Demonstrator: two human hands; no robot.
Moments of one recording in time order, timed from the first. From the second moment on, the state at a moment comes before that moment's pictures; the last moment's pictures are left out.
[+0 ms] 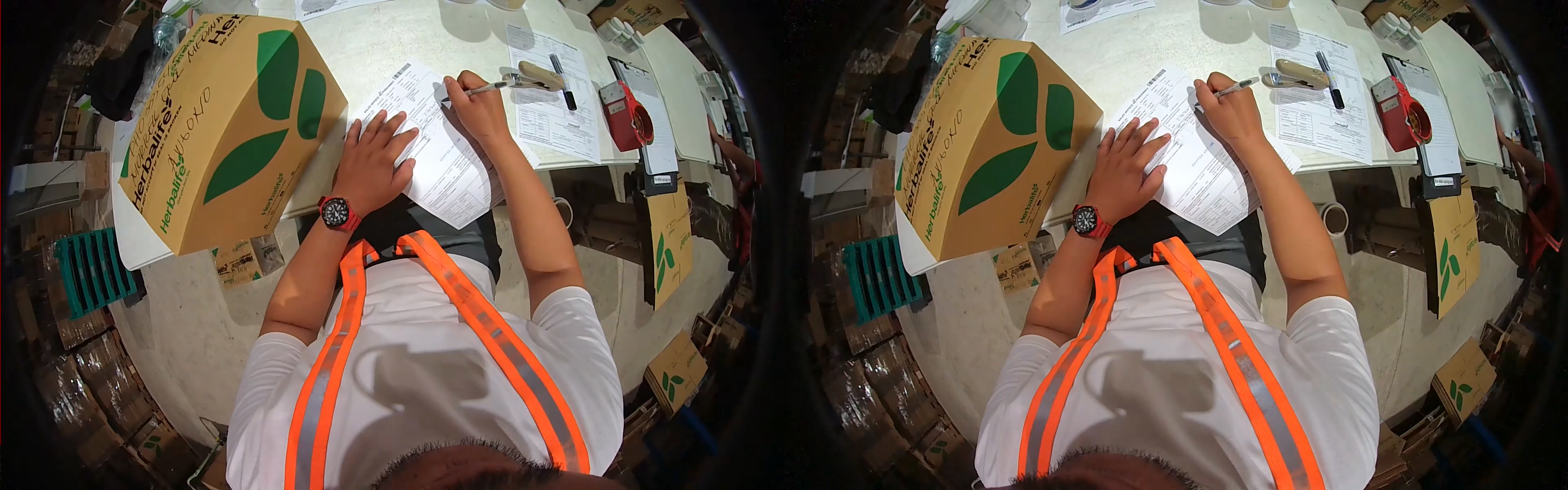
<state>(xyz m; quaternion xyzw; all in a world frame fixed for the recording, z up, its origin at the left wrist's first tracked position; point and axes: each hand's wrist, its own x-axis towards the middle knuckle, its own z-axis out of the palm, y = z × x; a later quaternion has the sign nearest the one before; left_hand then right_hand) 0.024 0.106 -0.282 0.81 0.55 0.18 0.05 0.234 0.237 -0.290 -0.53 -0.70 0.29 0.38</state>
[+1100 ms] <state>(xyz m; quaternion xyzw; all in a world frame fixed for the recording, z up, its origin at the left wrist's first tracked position) 0.026 0.124 -0.282 0.80 0.57 0.20 0.06 0.394 0.309 -0.253 -0.48 -0.84 0.05 0.24</state>
